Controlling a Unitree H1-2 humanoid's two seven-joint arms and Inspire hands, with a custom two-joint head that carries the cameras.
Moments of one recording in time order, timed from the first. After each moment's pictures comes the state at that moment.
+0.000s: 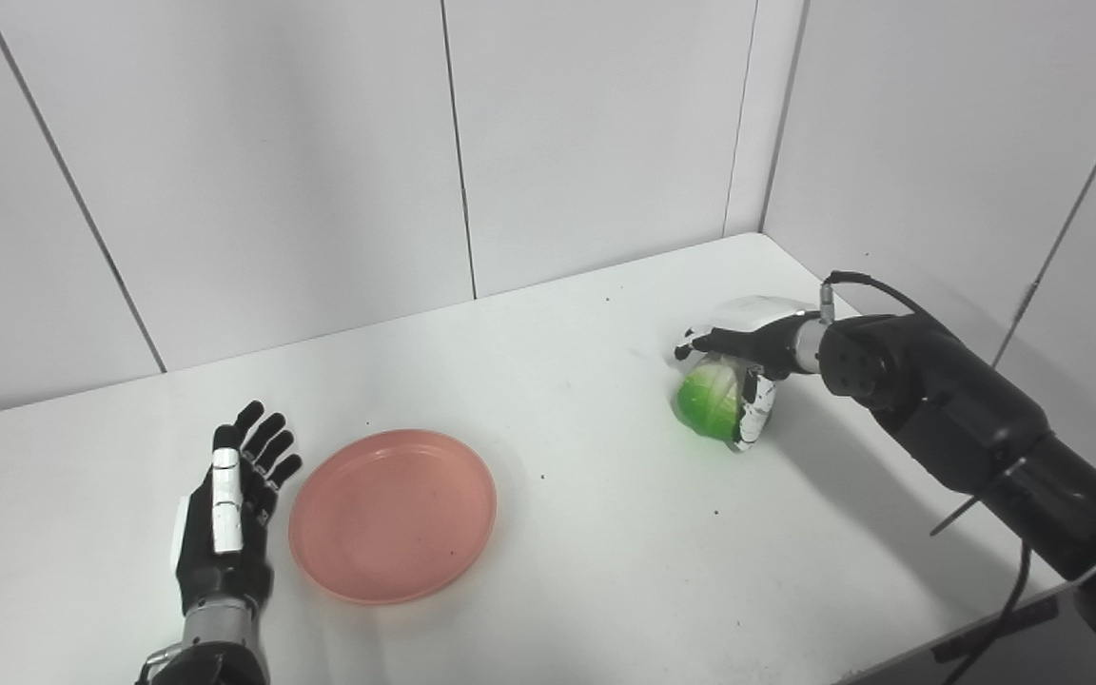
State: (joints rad) left arm -0.43 -0.05 0.07 0.46 -0.19 -0.12 -0.08; right arm -0.58 -0.80 0.30 0.20 -0.68 0.18 0.66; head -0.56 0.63
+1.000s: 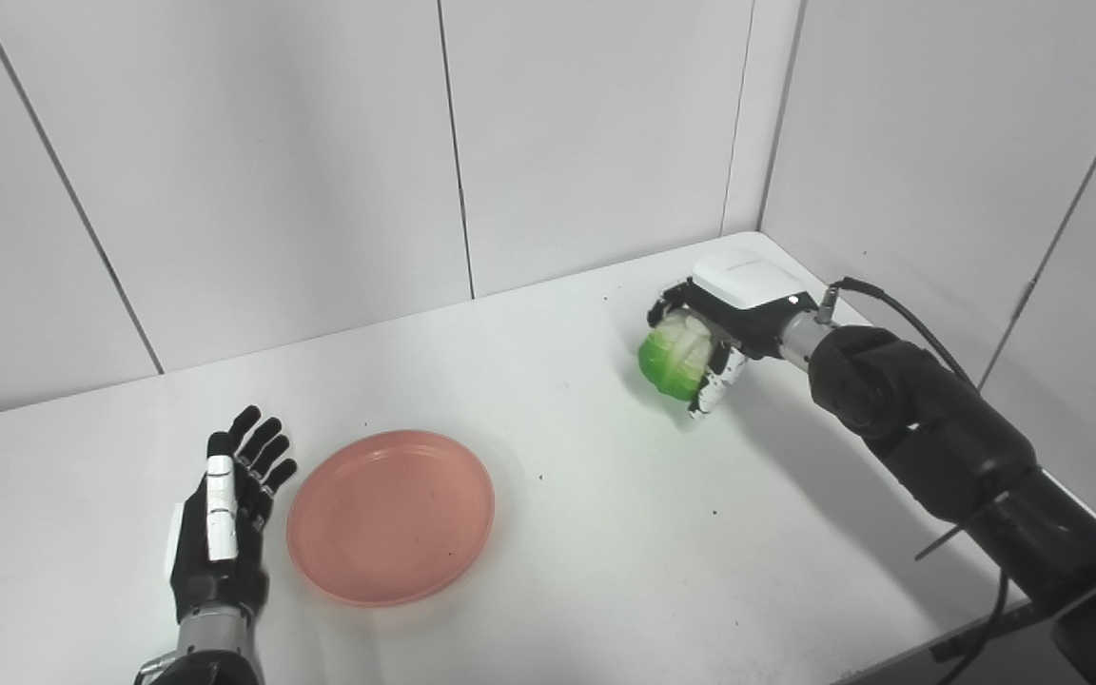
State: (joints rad) left arm -0.41 -0.06 0.07 0.44 -0.18 -0.10 -0.08; right arm -0.53 -0.71 0.20 0.11 -0.66 0.01 0.26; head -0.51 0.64
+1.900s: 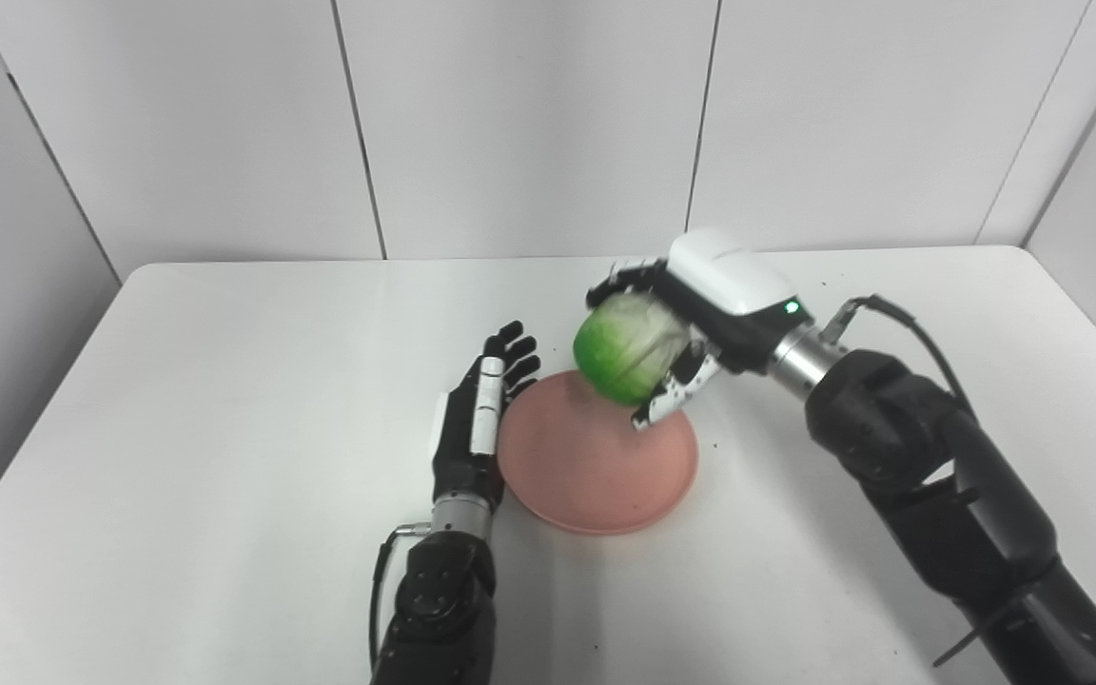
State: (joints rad) left arm -0.37 -0.20 -0.01 0.42 -0.03 -0.15 0.07; right arm -0.65 -0.37 0.38 0.03 -0.64 -0.08 0.34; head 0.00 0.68
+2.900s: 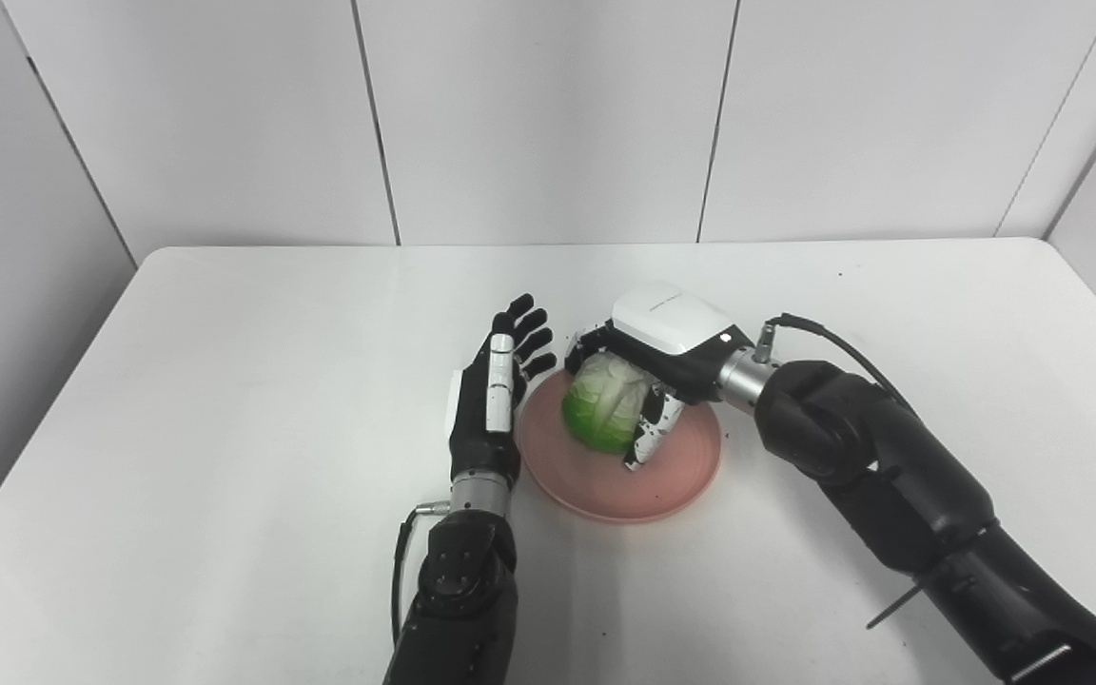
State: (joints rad) left arm -0.39 -0.21 -0.02 0.45 -0.06 -0.22 0.12; right arm -0.71 -0.35 0.48 0.27 -0.76 -0.23 0.29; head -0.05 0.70
